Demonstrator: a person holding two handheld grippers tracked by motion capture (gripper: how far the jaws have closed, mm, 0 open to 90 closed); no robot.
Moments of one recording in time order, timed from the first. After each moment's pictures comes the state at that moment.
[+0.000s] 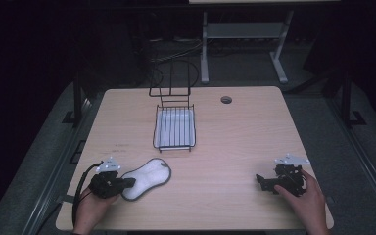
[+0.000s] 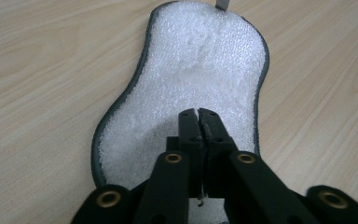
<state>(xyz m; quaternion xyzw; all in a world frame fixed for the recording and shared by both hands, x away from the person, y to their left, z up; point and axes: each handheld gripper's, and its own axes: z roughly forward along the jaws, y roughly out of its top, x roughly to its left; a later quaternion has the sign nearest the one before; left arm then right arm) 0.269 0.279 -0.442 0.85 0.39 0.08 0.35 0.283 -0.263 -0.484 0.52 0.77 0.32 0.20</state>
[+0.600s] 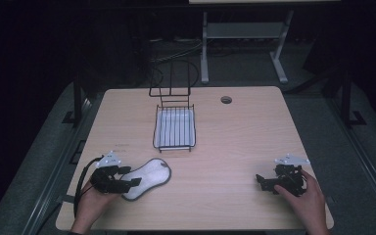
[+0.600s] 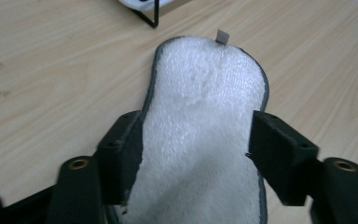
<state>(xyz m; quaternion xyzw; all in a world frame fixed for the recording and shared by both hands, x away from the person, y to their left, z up) 0.282 0.276 -0.434 0.84 0.37 0.10 0.38 0.283 -0.263 -0.483 0.52 0.77 0.32 0.20</state>
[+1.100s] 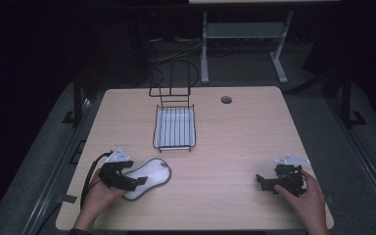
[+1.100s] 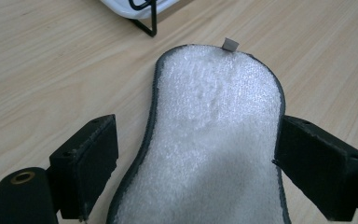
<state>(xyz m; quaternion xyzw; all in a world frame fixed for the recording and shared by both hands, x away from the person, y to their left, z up) 0.301 0.261 -0.442 0.86 0.35 0.09 0.36 0.284 -0.264 -0.484 0.52 0.77 0.32 0.20</state>
